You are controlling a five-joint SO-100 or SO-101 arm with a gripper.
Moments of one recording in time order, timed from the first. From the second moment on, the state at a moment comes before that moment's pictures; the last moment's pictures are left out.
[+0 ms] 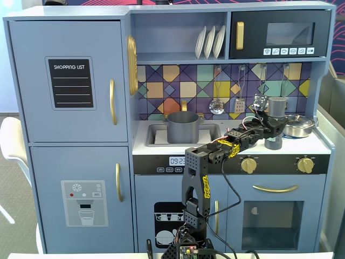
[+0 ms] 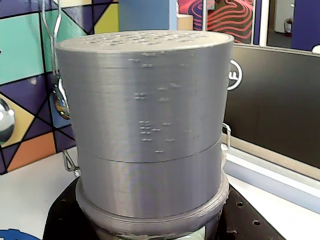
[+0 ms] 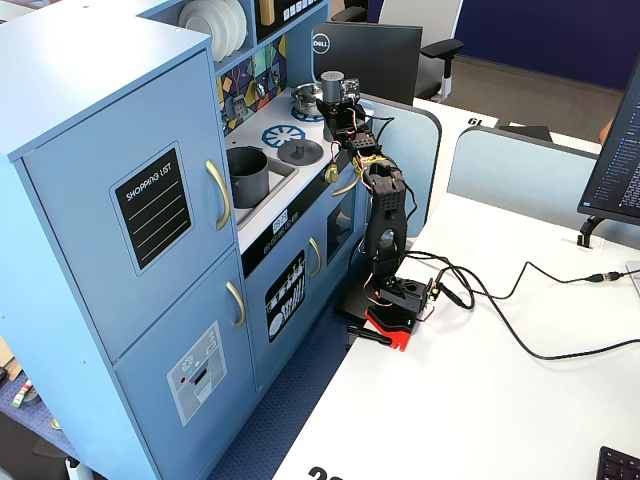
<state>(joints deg) 51.7 91.2 91.8 -4.3 -83.1</state>
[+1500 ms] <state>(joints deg) 9.1 176.0 139.0 78.6 -89.8</state>
